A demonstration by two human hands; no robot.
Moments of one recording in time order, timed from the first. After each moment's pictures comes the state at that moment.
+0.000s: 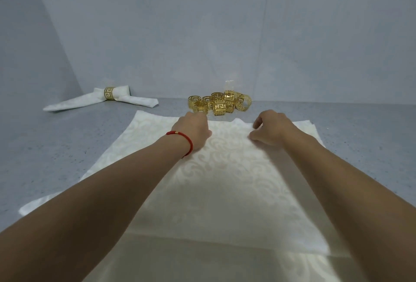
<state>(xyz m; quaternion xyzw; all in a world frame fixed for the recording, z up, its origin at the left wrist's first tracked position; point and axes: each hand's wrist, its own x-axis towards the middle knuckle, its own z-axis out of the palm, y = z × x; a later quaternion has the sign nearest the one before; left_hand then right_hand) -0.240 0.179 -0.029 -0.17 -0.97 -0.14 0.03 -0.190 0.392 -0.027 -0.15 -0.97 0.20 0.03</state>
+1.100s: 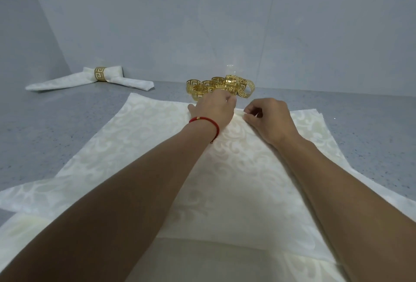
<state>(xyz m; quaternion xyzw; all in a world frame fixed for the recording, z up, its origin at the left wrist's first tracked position) -0.236 0.232 -0.037 -0.13 -0.93 -0.33 0.08 -0.195 0.384 -0.060 -0.02 -0.93 0.27 0.24</state>
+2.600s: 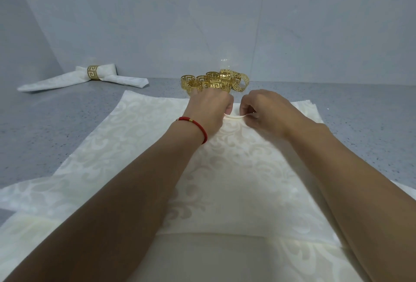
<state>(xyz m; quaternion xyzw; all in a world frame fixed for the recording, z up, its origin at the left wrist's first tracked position) -0.225 0.216 -0.032 -0.32 -0.93 -0.08 0.18 -0.173 0.387 -0.033 0.10 -0.98 0.07 0.14</state>
